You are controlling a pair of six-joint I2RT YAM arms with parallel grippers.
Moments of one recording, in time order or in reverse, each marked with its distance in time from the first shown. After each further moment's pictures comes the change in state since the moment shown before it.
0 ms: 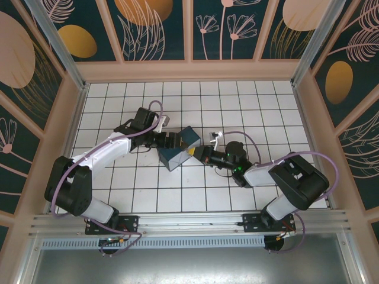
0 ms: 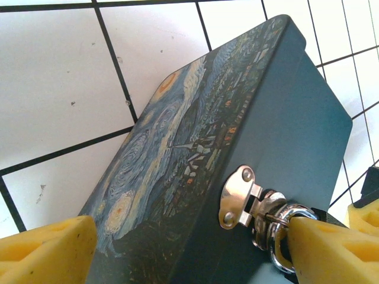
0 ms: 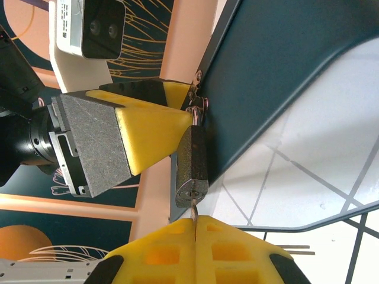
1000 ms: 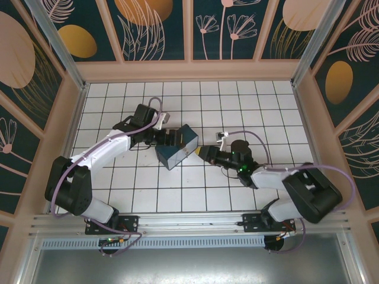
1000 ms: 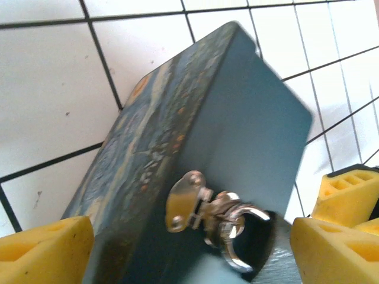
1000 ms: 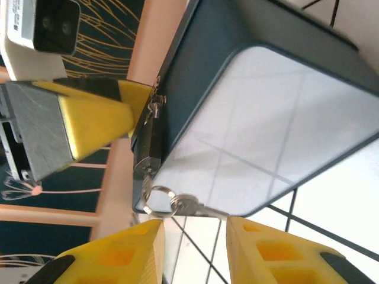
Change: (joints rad) left arm 0.008 0.004 0.063 -0.042 0.018 0.003; right arm -0.058 -0.199 -0.019 -0.317 0.032 -0.208
